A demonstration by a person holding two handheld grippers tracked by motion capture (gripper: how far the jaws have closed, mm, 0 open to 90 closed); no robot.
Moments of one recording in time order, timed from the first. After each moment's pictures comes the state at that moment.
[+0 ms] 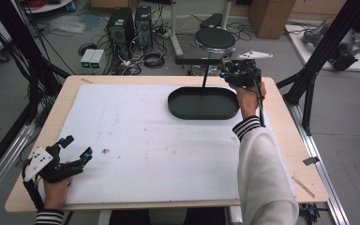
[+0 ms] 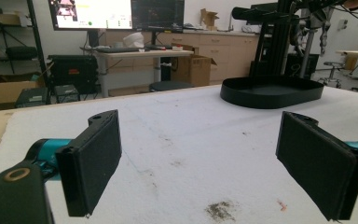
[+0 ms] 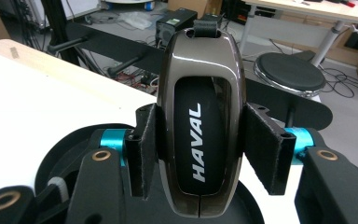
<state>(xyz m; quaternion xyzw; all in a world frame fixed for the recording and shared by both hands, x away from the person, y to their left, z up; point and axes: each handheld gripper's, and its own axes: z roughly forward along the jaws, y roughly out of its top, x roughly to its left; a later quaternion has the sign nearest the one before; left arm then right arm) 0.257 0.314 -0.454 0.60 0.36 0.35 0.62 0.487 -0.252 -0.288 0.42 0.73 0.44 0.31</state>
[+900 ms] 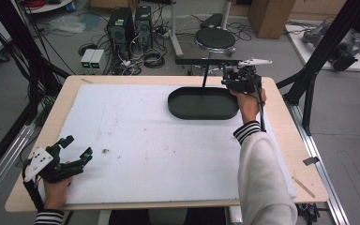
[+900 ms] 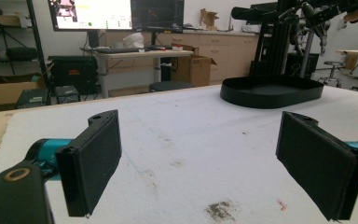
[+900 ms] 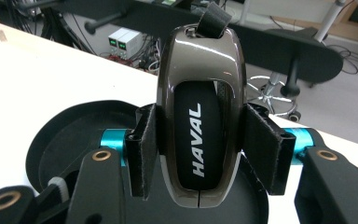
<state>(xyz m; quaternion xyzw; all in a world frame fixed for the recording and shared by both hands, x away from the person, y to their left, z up) 0.257 0.314 -0.454 0.60 0.36 0.35 0.62 0.486 -0.261 -0.310 0.45 0.74 0.42 0.29</state>
